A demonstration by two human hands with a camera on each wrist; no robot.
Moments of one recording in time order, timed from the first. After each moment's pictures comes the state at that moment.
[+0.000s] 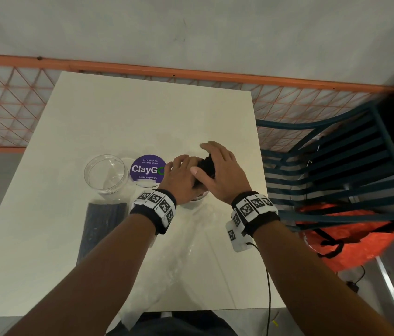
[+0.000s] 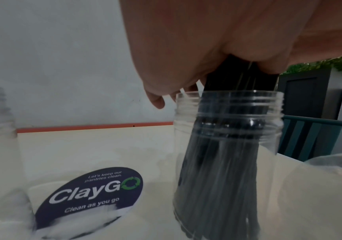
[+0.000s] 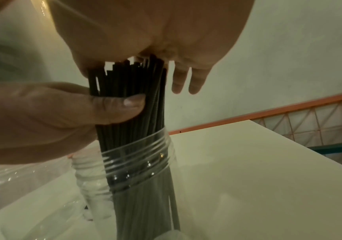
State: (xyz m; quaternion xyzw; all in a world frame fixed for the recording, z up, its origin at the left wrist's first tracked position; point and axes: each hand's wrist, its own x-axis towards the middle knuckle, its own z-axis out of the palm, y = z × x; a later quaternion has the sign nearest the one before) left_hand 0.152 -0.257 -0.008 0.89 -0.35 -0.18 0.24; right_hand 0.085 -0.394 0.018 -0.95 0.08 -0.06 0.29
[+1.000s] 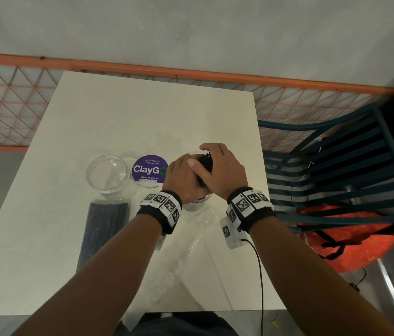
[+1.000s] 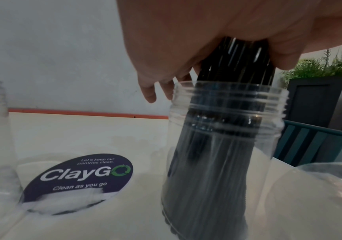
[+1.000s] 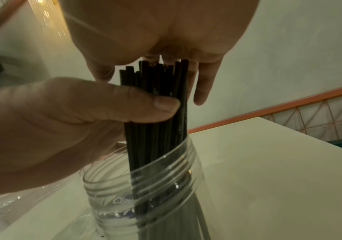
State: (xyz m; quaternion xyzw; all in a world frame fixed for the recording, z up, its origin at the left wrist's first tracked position) left_hand 0.153 -0.266 -0.011 0.89 -0.31 -0.15 0.29; right_hand 0.098 -0.382 0.030 -0.95 0.15 -0.06 0.27
